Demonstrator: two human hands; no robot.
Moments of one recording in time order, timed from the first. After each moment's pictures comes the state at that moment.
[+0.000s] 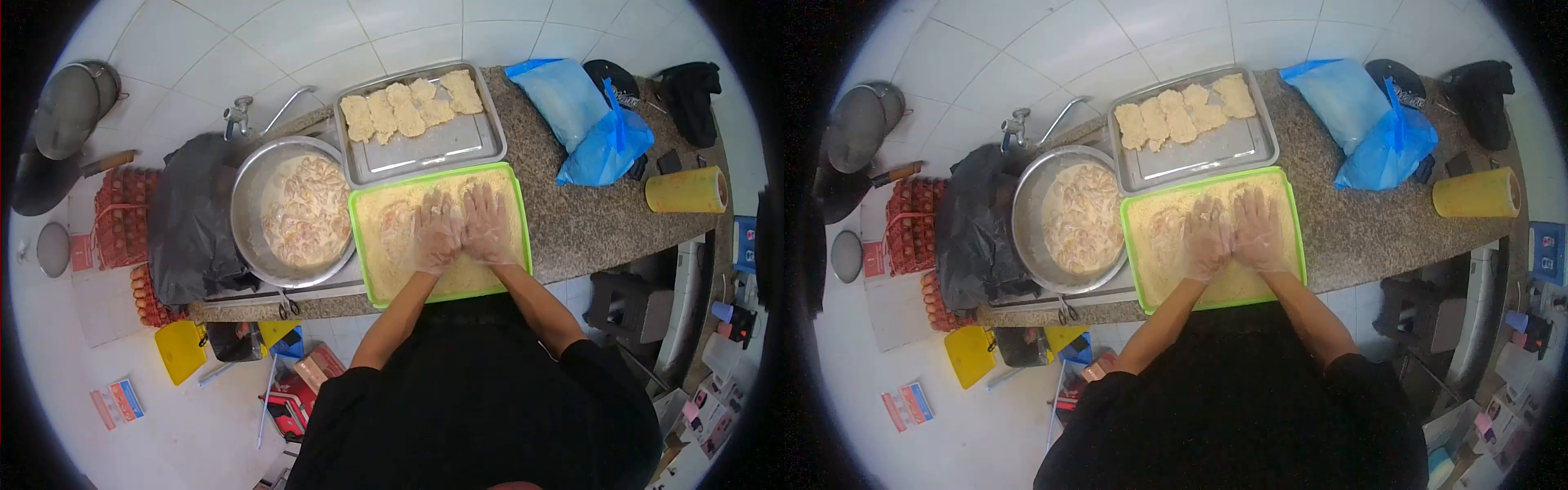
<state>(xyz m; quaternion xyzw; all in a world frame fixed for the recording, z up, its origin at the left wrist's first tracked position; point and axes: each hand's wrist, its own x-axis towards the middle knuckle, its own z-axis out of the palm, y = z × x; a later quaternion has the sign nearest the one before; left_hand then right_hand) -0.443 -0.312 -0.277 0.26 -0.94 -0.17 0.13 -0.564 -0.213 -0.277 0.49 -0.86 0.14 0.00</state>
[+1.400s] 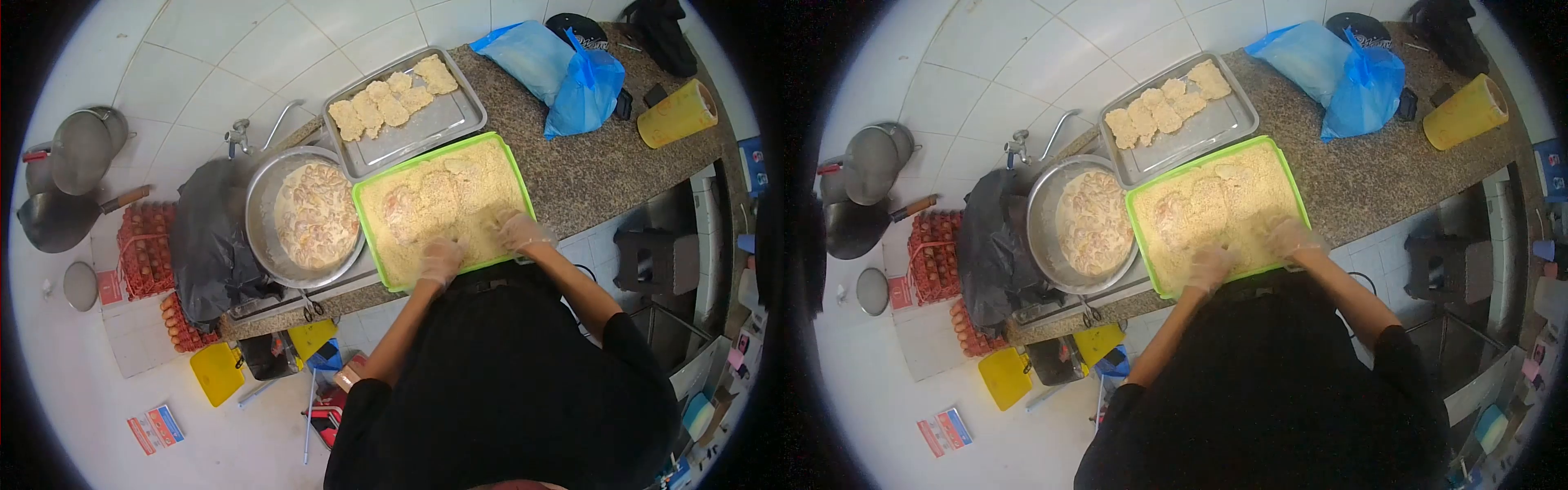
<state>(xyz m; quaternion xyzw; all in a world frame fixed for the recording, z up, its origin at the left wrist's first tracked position) -0.368 -0.273 -0.267 0.30 -0.89 -0.28 -0.20 -0.545 -0.104 -0.314 0.42 -0.84 0.07 -0.34</state>
